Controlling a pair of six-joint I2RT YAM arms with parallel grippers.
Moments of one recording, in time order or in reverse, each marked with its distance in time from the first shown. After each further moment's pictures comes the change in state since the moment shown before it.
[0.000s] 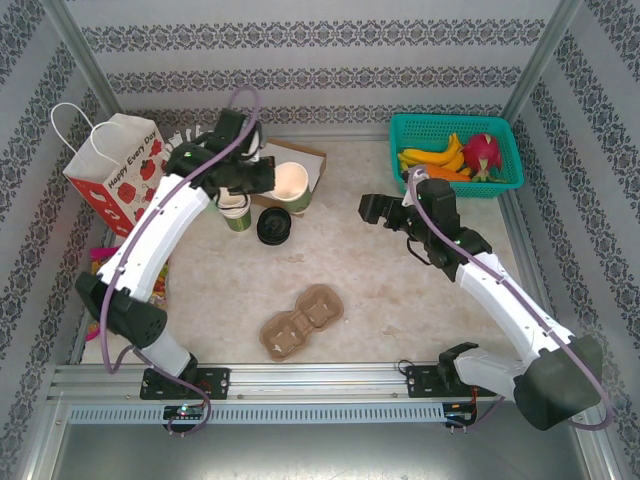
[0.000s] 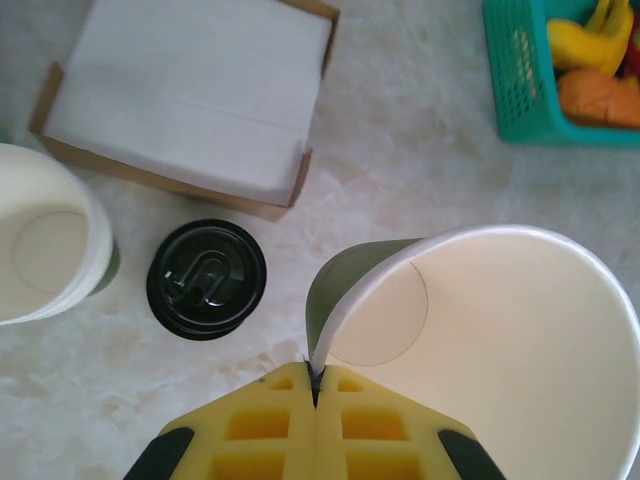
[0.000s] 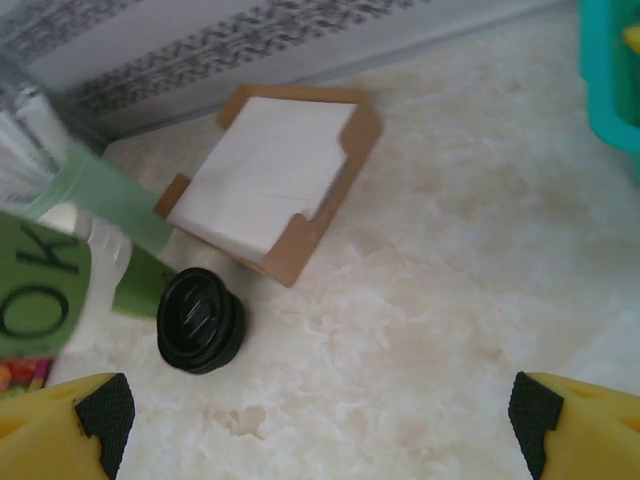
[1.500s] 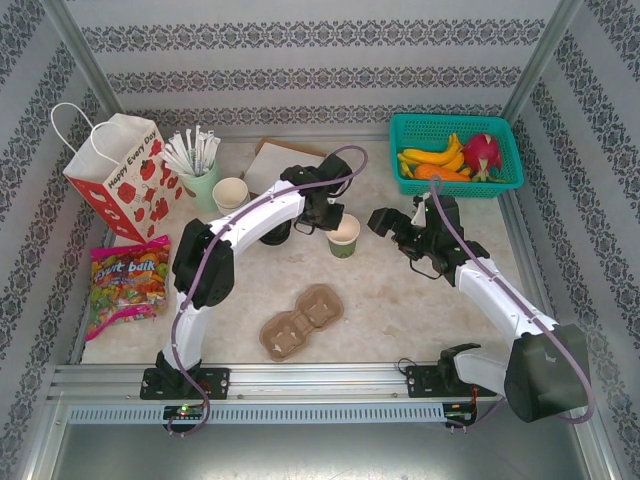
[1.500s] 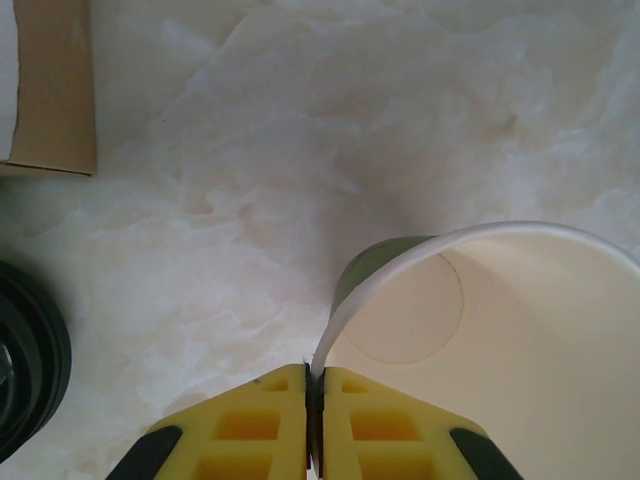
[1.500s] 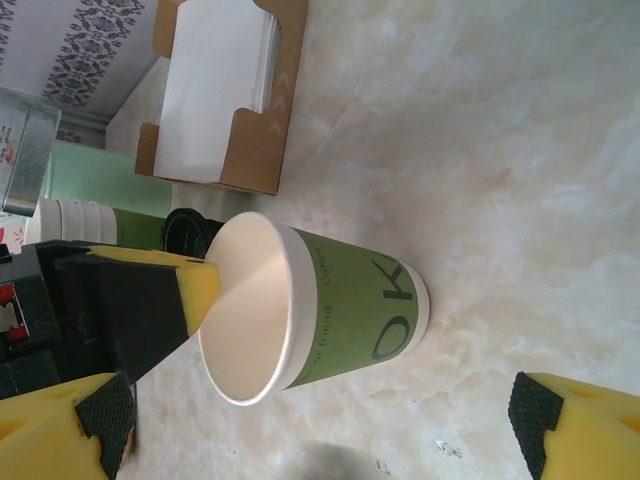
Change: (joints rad) left arm -0.230 0.471 0.061 0.103 -0.075 0.068; right arm -0.128 0.048 -0.172 0.046 -0.280 0.236
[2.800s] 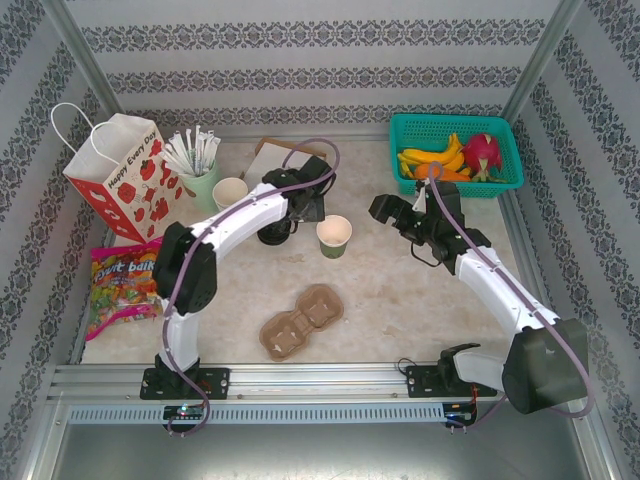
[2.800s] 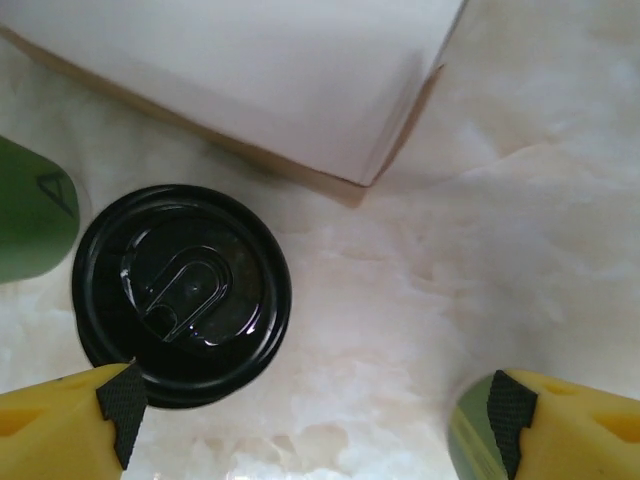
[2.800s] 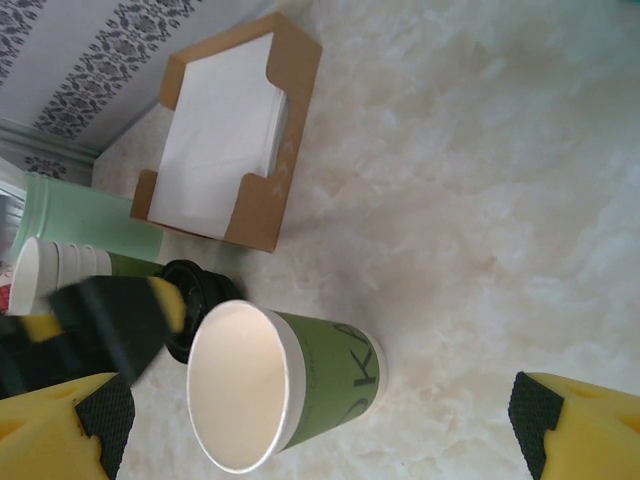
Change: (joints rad) left arm 0.056 -0.102 -0.175 0.057 -0.312 -0.340; right arm 0.000 0.042 0.121 -0.036 0.094 -0.071
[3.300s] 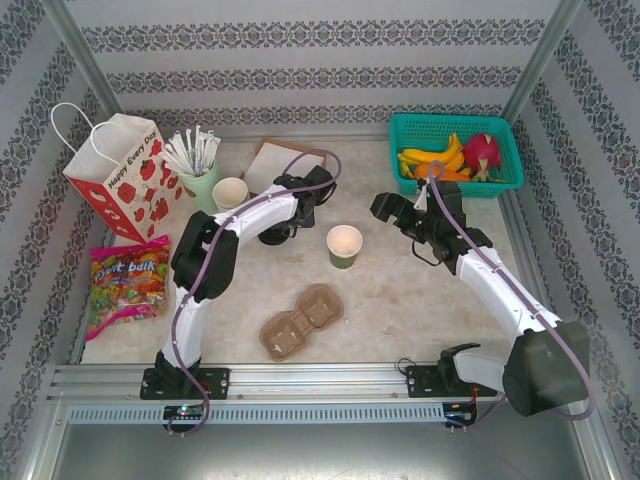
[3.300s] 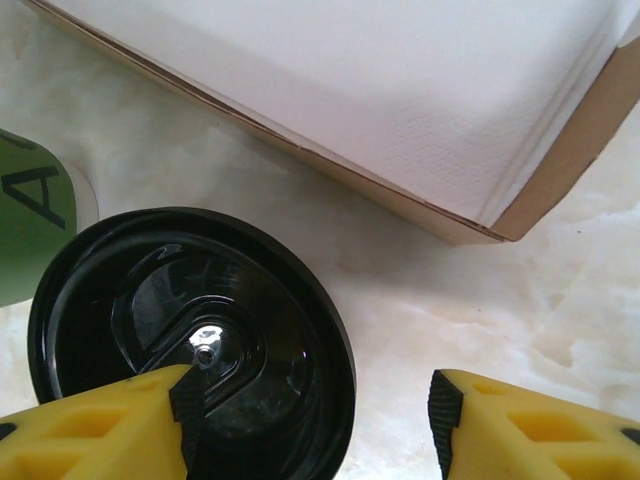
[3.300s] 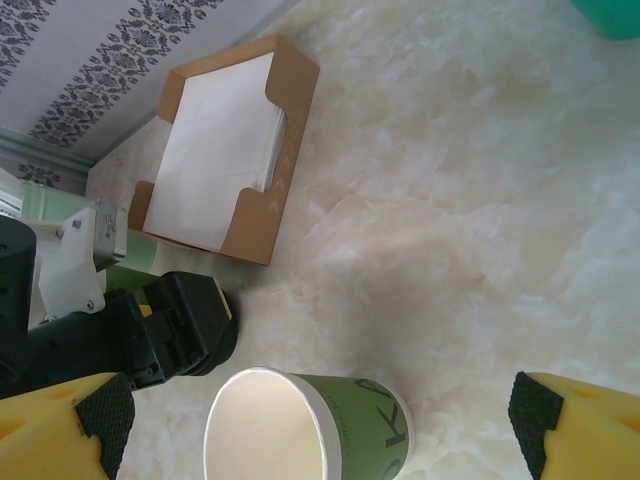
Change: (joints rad) left arm 0.026 0.140 0.020 0.010 -0.091 -0.024; right arm 0.000 -0.012 0.004 -0.003 0.031 -0.018
